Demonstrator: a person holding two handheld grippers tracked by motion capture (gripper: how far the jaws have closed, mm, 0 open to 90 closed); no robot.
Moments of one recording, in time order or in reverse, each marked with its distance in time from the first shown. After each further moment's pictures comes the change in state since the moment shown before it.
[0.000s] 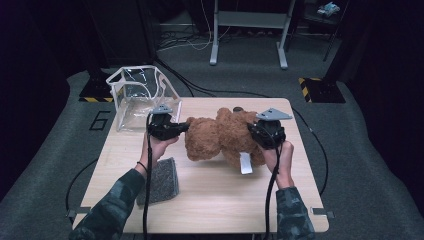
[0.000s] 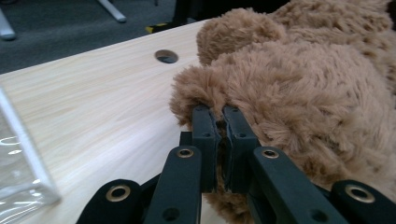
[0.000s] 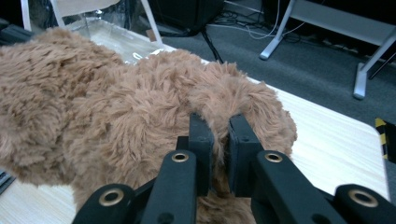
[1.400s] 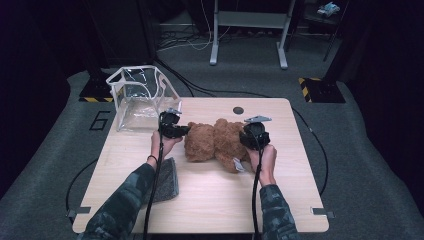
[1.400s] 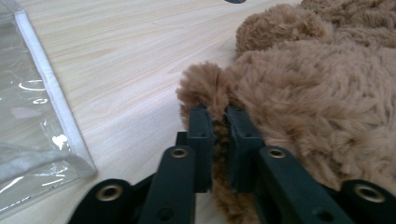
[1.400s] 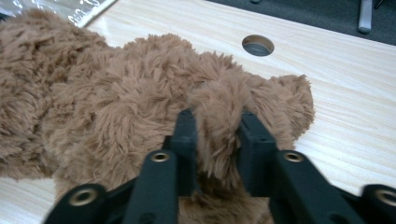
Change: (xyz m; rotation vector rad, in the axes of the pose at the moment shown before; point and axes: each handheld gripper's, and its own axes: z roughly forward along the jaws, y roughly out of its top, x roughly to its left) left arm 0.041 -0.023 0.066 0.168 0.144 -0.083; right arm 0.000 -0.040 0.082 0.182 -0.068 0.143
